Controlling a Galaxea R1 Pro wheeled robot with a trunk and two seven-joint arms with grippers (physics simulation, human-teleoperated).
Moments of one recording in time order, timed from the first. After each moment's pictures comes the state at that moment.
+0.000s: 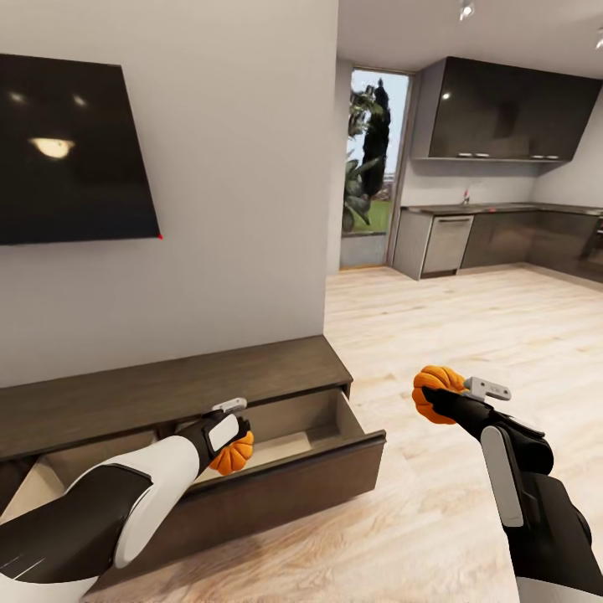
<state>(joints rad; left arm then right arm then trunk) -1.05 -0.12 -0.23 -0.02 0.64 0.23 0.39 -0.45 -0.04 -0.23 -1.56 -0.26 0.81 -0.09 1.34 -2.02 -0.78</state>
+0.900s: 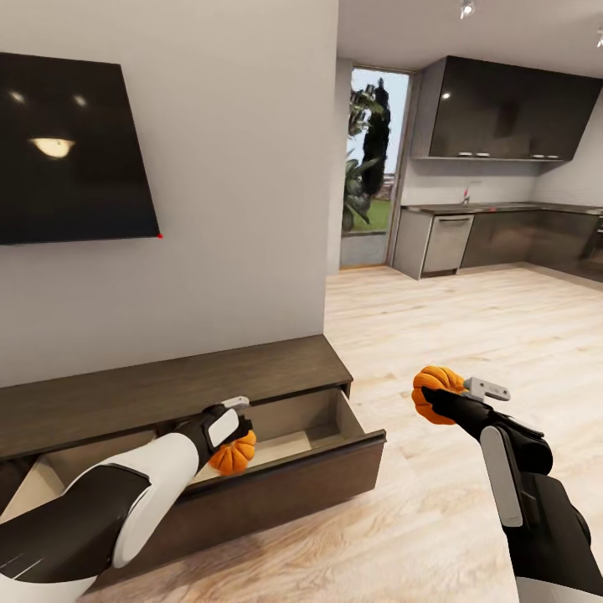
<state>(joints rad) -1.05 -0.12 -0.24 -0.07 0.63 0.33 0.39 -0.45 -0.04 -0.23 -1.56 -0.26 0.81 -0.09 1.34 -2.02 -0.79</state>
